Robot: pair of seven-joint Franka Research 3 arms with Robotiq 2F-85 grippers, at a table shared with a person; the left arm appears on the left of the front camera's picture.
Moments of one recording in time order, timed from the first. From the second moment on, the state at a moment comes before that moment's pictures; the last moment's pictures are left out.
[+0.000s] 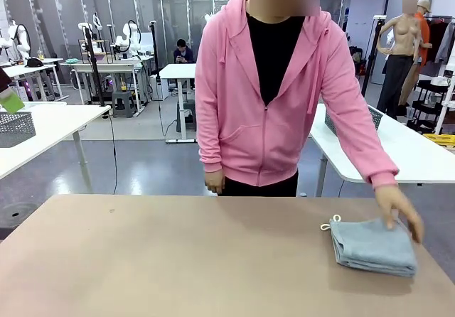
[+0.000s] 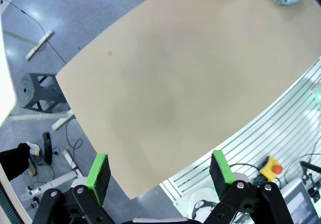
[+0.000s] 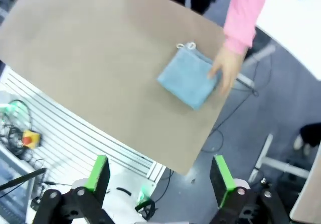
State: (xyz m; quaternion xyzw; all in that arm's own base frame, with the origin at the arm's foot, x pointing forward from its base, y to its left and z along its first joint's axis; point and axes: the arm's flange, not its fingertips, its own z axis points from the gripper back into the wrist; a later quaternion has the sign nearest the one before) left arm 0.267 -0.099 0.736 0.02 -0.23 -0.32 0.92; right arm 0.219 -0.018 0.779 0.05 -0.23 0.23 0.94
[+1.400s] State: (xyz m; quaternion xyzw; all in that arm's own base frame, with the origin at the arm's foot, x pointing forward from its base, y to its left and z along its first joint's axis) left arm 0.267 -0.099 0.736 0.02 -0.23 -0.32 0.92; right arm 0.195 -0.007 0.784 0.08 -0.26 0.23 0.93
